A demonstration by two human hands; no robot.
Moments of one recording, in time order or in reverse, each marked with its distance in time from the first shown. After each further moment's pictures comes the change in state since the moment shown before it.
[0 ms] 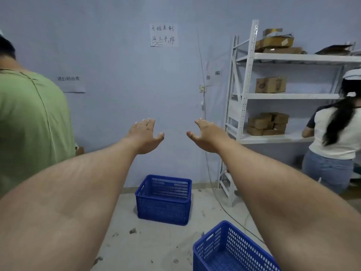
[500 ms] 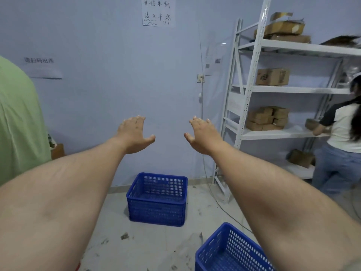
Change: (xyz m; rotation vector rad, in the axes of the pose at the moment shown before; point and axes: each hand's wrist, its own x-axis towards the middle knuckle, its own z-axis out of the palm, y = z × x) left_hand 0.136 -0.111 0.072 -0.006 -0.008 0.034; right_hand 0.145 -0.016 0.101 -0.190 0.004 0.023
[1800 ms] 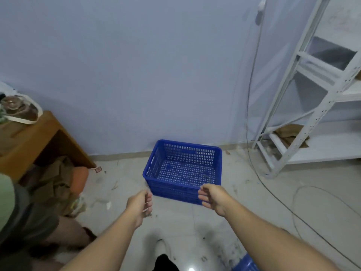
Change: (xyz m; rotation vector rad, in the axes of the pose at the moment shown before) left_hand 0.221 -0.147 0.450 -1.244 -0.341 -1.383; right_hand 0.245 0.059 0.506 1.434 -0.737 1.185
